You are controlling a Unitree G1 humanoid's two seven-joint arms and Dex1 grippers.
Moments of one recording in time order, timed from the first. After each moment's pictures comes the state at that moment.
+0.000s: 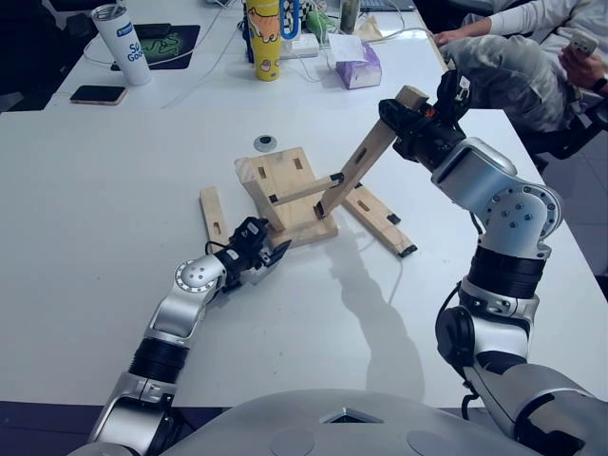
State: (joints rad) left arm -0.08 0.33 -0.23 0.03 -0.05 0.20 -0.54; right arm -0.61 -0.21 -0.27 -0.18 0.89 1.00 -0.21
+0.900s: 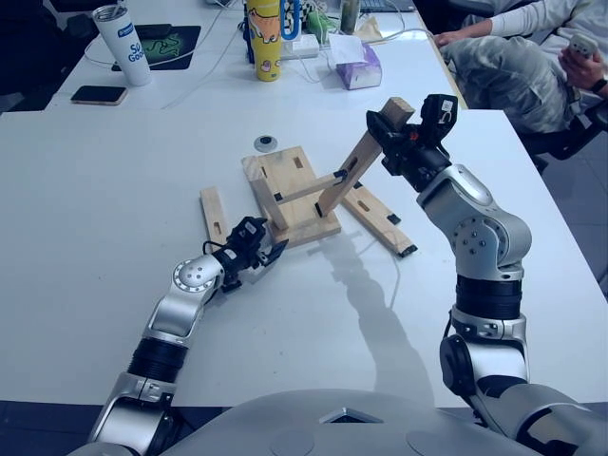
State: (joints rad) left arm -0.08 0.33 -0.22 0.04 -0.04 0.19 -0.55; right arm -0.45 -0.23 -0.08 -0.18 0.64 0.70 0.10
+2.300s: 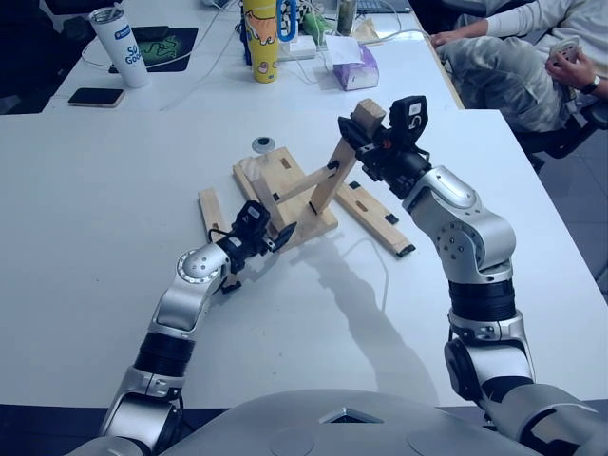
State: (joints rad) left arm -0.11 0.28 -0.20 -0.03 -0.08 0.24 -0.51; right arm -0.45 -0.27 0.05 -0.15 0.54 0.65 0.23
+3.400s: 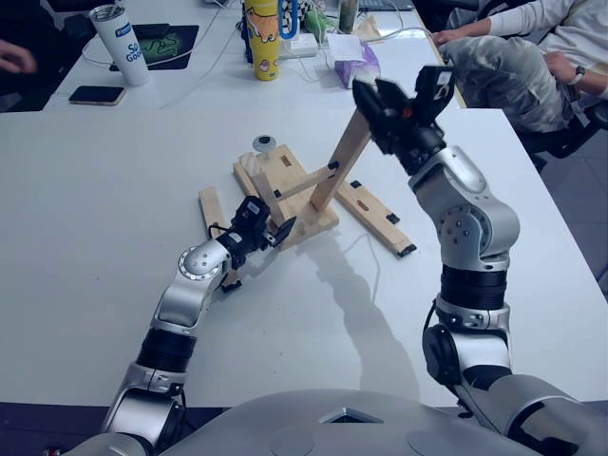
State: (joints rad) left arm -0.13 0.27 -0.19 -0.02 -0.07 0.22 -0.48; right arm -0.56 -0.14 -0.12 -0.19 0.52 0.60 0.18
